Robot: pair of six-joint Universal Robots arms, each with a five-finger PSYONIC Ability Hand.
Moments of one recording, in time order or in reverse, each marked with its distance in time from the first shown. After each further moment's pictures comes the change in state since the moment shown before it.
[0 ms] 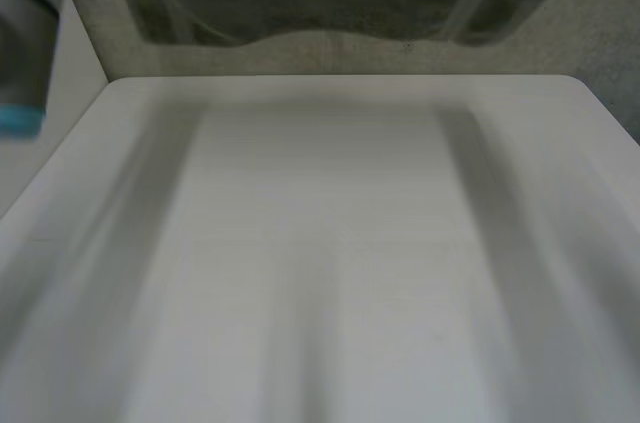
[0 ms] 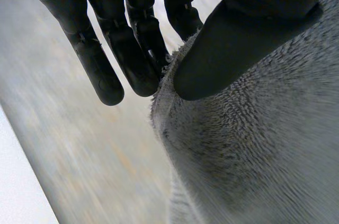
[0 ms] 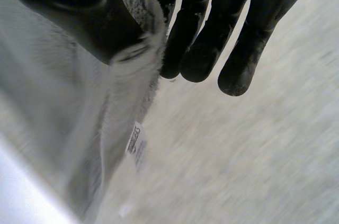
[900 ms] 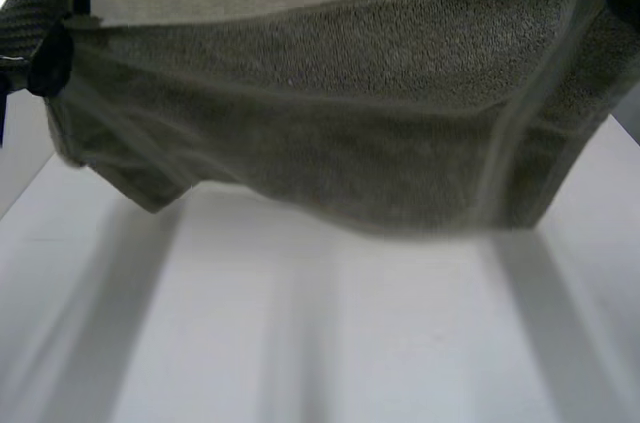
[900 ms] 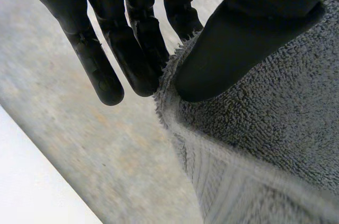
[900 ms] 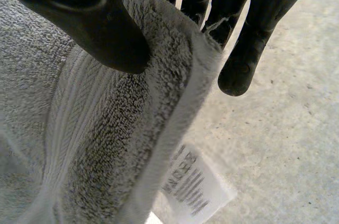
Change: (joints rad) left arm 0.000 0.577 -0.629 -0.154 0.008 0.111; right arm -0.167 -0.510 0.558 0.072 -0.257 0.022; left_hand -0.010 -0.001 -0.001 0.000 -0.005; right_hand 0.000 0.001 0.000 0.000 -0.013
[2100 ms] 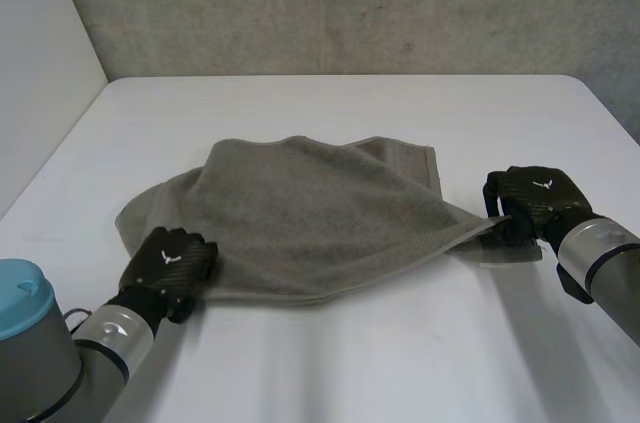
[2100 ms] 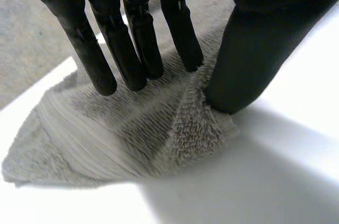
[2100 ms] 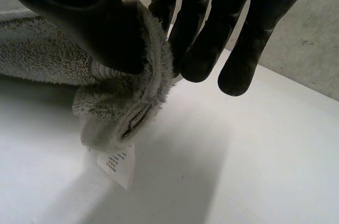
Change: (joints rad) left arm -0.020 -0.531 -0.389 0.234 0.069 0.011; right arm 0.041 0.441 0.515 -0.488 0.079 0.141; left_hand -0.303 -0.330 -0.330 -0.331 -0.322; right_hand -0.014 -0.012 -0.002 0.000 -0.005
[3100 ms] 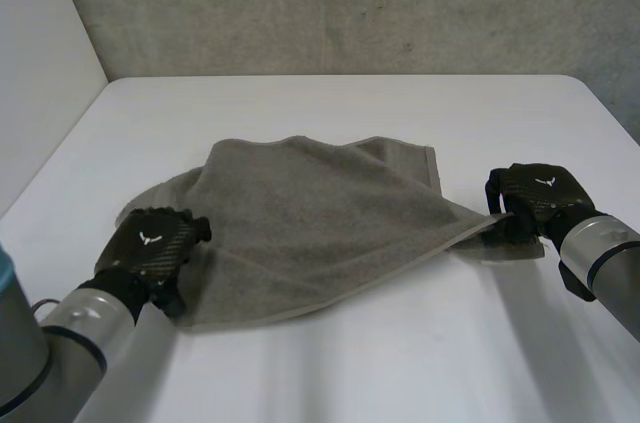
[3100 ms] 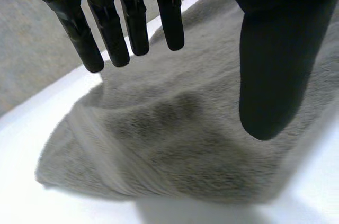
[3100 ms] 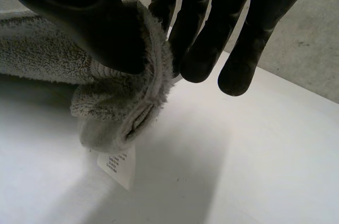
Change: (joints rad) left arm -0.021 0.186 0.061 -0.257 -0.056 -0.133; right arm -0.004 -0.004 -0.005 0.001 0.001 0.006; left_hand -0.385 -0.387 -0.386 -0.386 -0.380; right_hand -0.001 -0.002 -0.005 0.000 0.000
